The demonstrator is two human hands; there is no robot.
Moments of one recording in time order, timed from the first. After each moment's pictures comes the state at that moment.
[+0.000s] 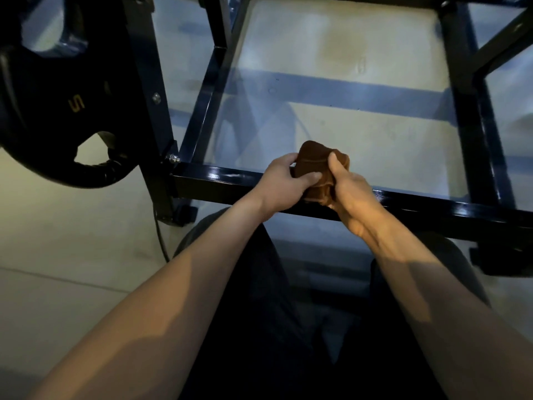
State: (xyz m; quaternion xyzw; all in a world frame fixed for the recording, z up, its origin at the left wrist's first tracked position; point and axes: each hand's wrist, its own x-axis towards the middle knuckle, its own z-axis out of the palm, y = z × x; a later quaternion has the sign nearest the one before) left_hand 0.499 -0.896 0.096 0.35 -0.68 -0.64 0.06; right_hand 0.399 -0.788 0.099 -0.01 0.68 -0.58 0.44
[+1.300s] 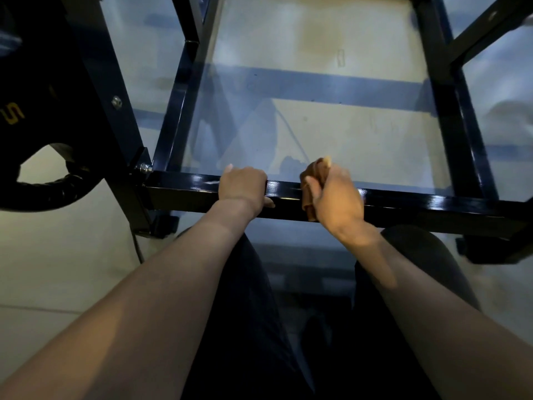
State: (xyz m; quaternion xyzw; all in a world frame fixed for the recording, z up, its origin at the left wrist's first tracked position) left_hand 0.484 -0.946 0.037 0.30 -0.94 -0.08 -0.15; right_hand 0.380 -0.786 0.042 -0.26 0.94 -0.19 0.14
